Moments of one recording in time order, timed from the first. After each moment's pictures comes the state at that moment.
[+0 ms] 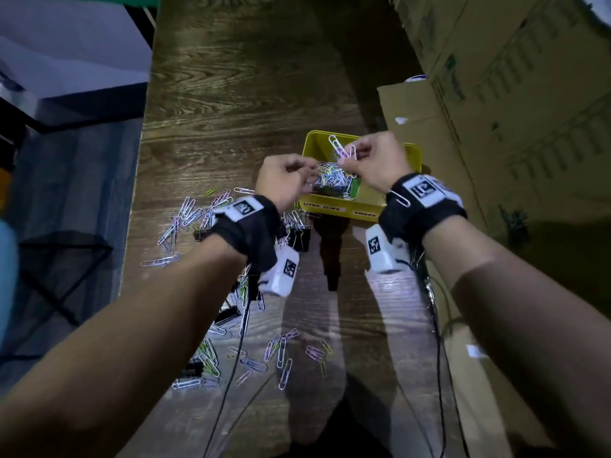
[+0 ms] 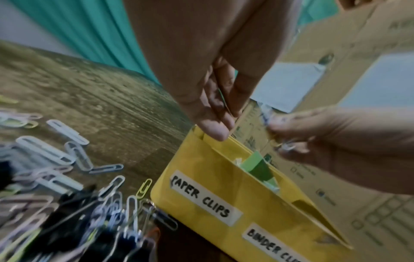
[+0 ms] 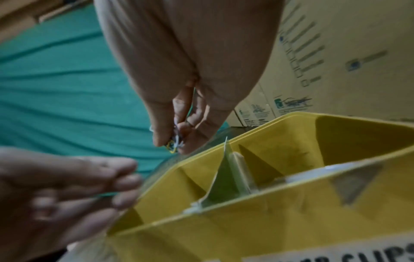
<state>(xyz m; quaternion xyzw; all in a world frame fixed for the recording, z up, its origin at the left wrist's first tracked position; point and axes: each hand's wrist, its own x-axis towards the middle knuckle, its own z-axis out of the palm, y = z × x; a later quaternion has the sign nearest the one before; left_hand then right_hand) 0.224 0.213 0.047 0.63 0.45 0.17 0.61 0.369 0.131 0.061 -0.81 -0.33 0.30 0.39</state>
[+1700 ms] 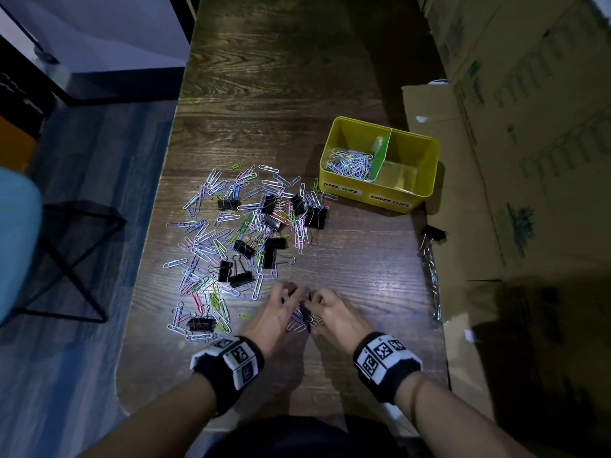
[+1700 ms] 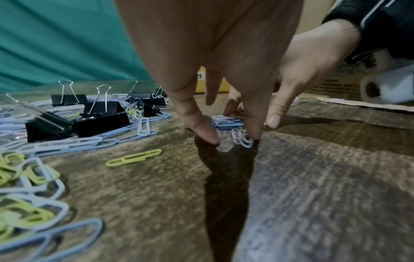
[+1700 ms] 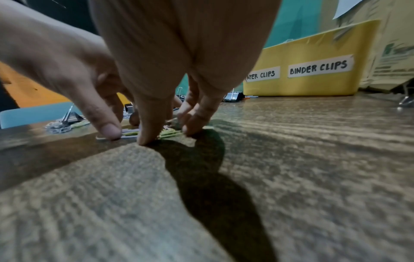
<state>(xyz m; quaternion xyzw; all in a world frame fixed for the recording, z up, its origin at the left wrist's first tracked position) 0.028 0.052 -0.029 0.89 0.31 -0.14 0.32 0.180 -0.038 -0.037 -0.68 -0.64 0.34 0.06</state>
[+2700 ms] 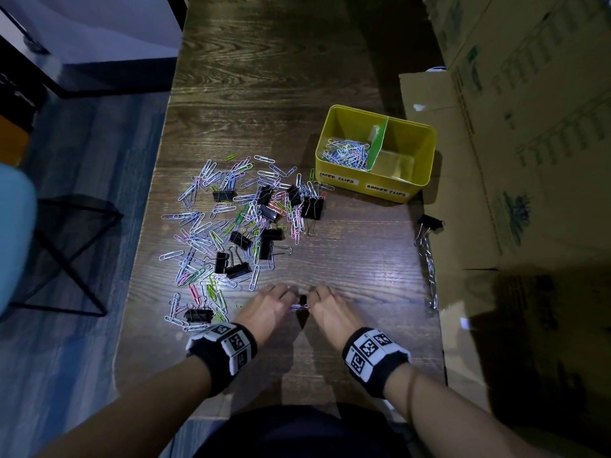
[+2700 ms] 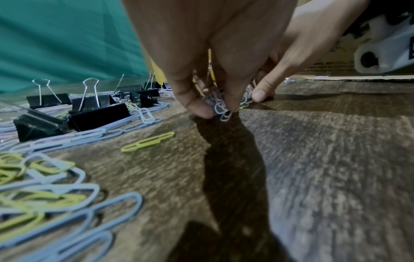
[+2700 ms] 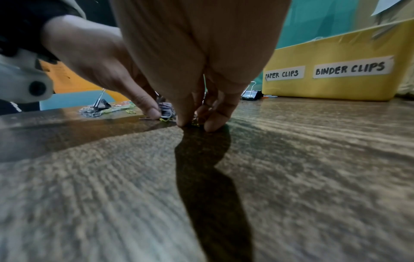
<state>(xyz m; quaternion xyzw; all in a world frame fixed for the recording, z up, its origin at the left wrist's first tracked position) 0.023 0.055 -0.043 0.94 0.24 -0.07 0.23 0.165 -0.039 -0.021 -0.72 -0.62 0.30 -0.02</state>
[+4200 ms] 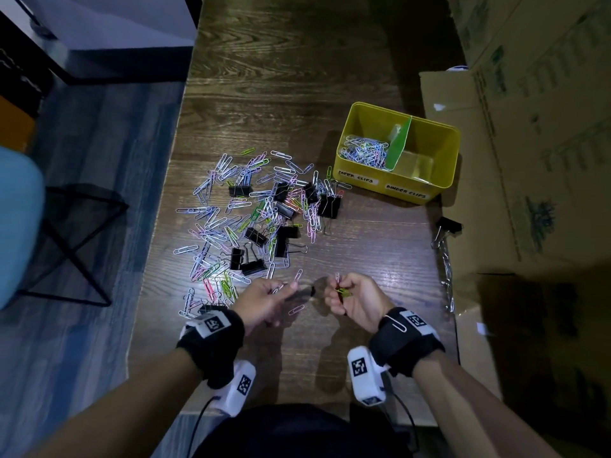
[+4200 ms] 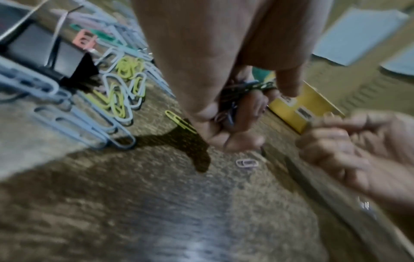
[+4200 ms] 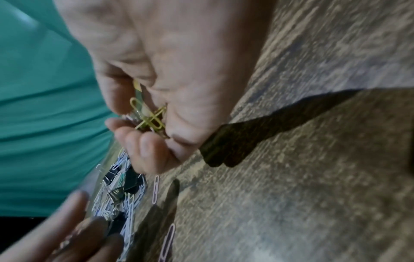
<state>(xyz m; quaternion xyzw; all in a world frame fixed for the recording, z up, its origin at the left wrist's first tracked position) 0.010 0.075 -0.024 0.50 0.50 0.00 0.71 0.187 -0.015 -0.026 -0.48 0.03 0.74 0.47</state>
